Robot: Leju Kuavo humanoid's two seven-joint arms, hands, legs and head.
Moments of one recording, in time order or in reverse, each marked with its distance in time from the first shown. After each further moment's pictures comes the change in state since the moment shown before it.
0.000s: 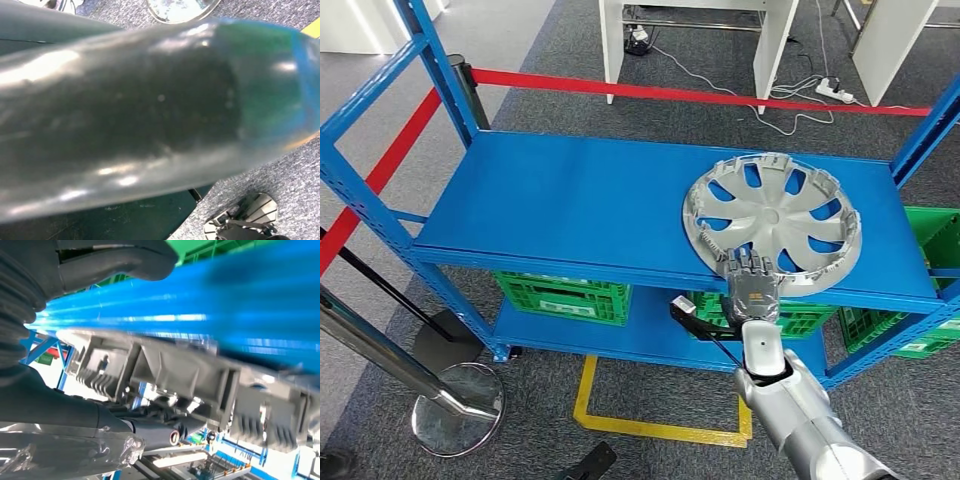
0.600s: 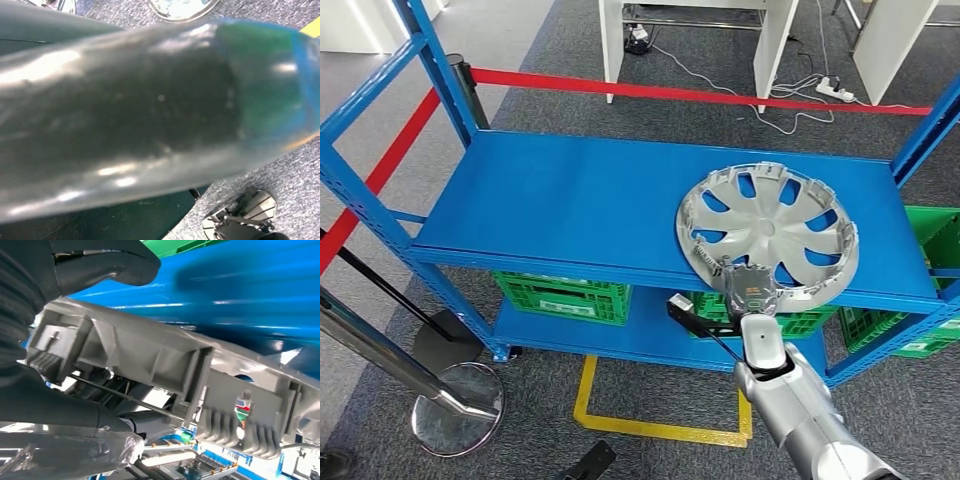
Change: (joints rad) left arm -0.003 0.000 -0.007 0.000 0.035 -0.005 -0.001; right arm 0.001 -0.003 -0.005 -0.056 0.000 0.028 -0.059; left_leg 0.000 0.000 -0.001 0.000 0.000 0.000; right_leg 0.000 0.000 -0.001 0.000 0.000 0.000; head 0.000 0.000
